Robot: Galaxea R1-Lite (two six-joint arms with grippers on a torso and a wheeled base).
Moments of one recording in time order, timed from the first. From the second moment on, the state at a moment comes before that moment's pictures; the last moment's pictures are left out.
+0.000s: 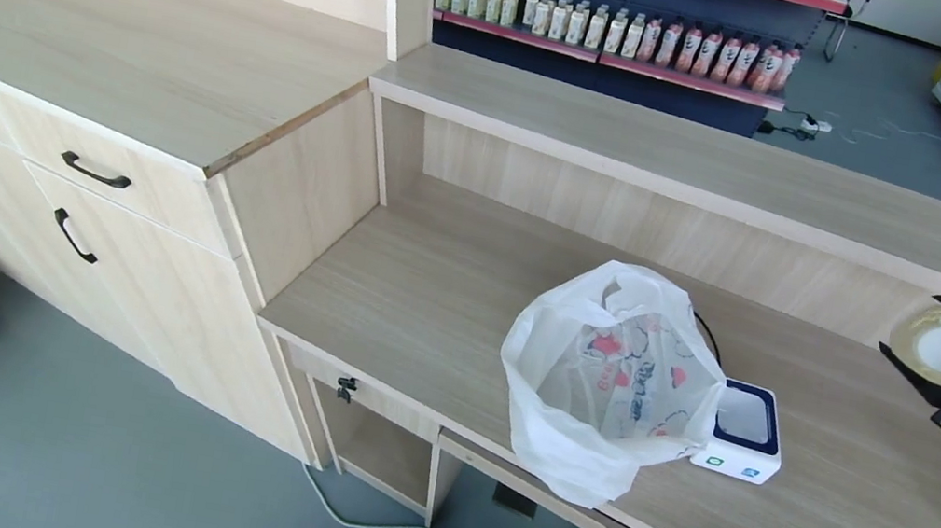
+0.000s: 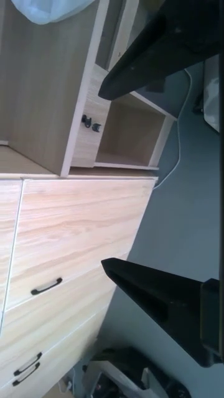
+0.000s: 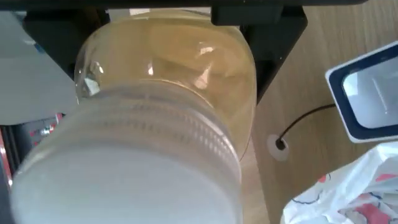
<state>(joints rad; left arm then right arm) 0.00 0.00 0.00 -0.06 0.05 0.08 -0.44 1.83 -0.57 -1.43 0.79 -1.18</state>
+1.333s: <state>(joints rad) 0.00 0.00 0.00 -0.06 0.05 0.08 -0.30 2.08 -0.56 -1.43 0.92 -1.32</state>
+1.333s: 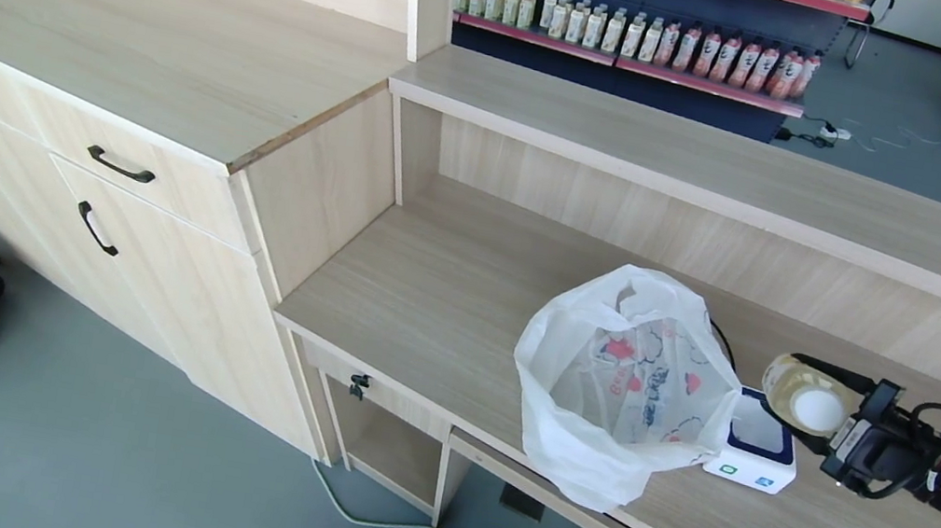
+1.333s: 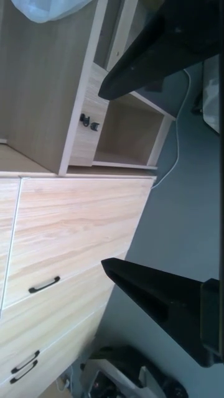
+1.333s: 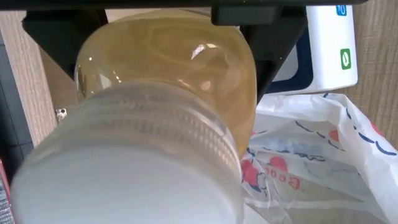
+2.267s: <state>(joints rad) 0.00 0.00 0.00 -0.06 0.05 0.08 -0.27 2.15 -0.60 -1.46 0.92 -1.32</state>
